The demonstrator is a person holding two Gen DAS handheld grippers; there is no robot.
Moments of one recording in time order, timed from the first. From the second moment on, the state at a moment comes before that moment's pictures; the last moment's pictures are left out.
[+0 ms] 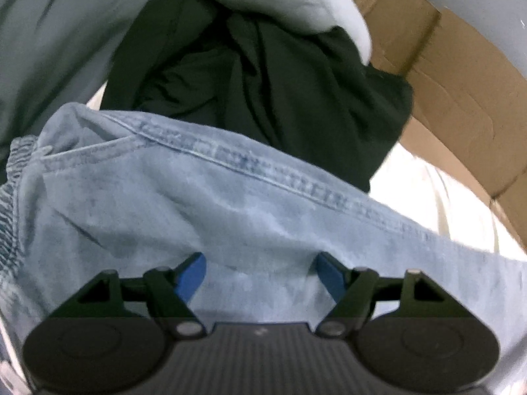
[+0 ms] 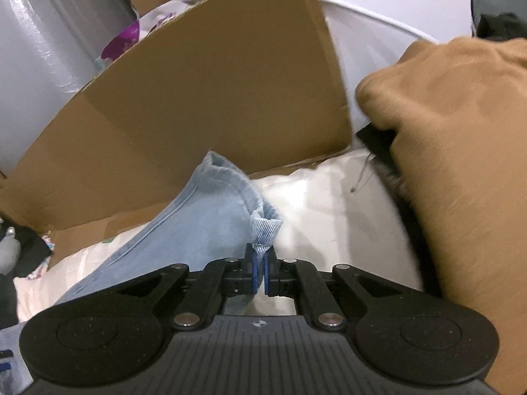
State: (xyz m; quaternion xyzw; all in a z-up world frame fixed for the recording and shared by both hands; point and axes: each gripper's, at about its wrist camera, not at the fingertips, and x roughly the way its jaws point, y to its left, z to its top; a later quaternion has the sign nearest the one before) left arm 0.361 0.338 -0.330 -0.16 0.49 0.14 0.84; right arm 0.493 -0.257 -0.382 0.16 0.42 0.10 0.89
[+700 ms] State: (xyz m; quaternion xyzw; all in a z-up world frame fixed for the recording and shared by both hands) left arm 0.366 0.328 -0.341 -0.12 0.49 0.13 0.85; right arm 0.464 -0.276 -0.369 0.14 0.43 0.06 0.89
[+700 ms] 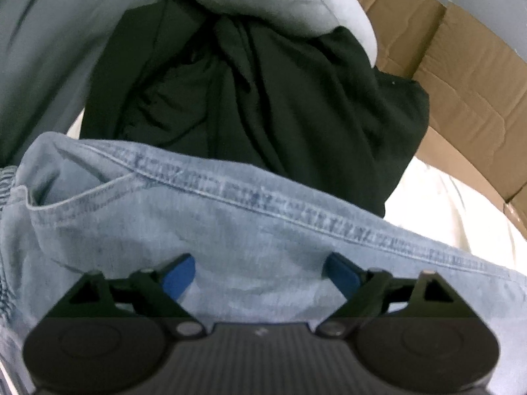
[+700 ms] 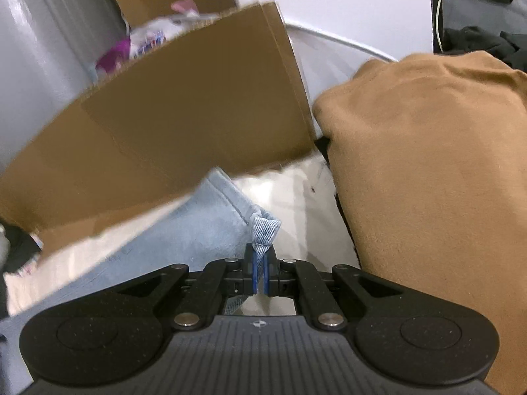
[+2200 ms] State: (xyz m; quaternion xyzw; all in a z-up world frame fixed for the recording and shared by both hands) left arm 0.379 0.215 -0.357 0.08 0.48 0.03 0.87; right arm 0.547 -0.117 -0.436 -0.11 0.40 0.14 0.90
